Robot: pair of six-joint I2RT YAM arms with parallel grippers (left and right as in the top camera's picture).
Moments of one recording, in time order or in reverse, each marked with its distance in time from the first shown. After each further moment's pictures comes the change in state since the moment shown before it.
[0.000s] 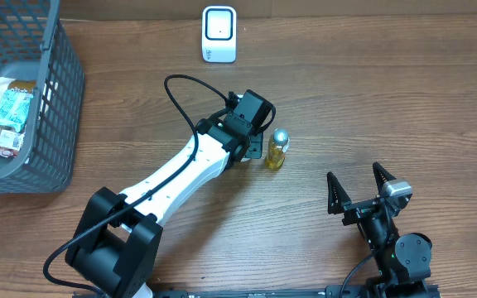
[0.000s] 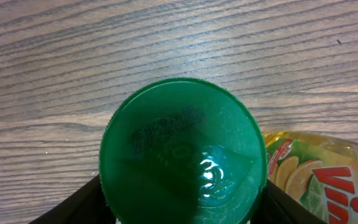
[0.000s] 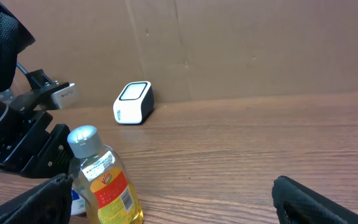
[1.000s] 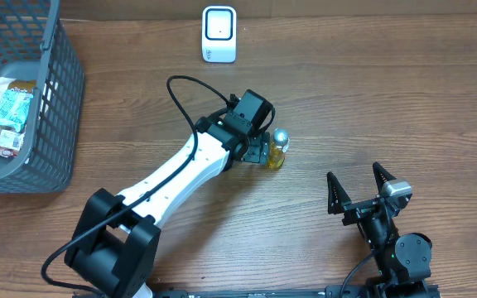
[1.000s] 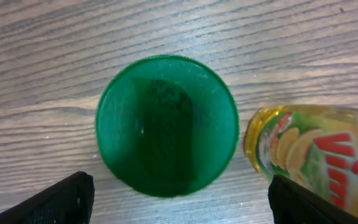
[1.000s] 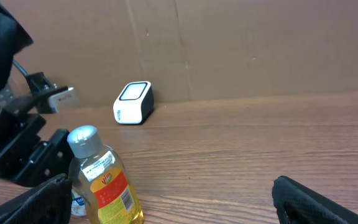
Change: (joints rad) left arm 0.000 -0.008 0.029 -0.087 0.039 0.041; right arm 0.000 0.000 0.000 0.000 0.000 0.000
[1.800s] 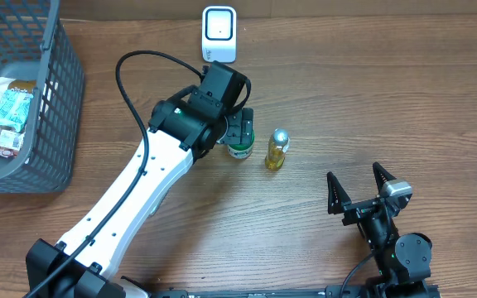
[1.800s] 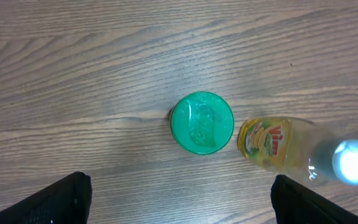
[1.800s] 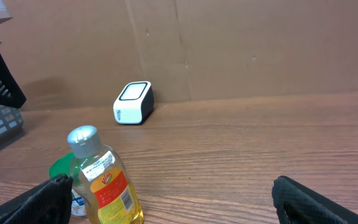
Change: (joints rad) left arm 0.084 -0.182 0.176 -0.246 0.004 0.066; right arm 0.000 0.000 0.000 0.000 0.000 0.000
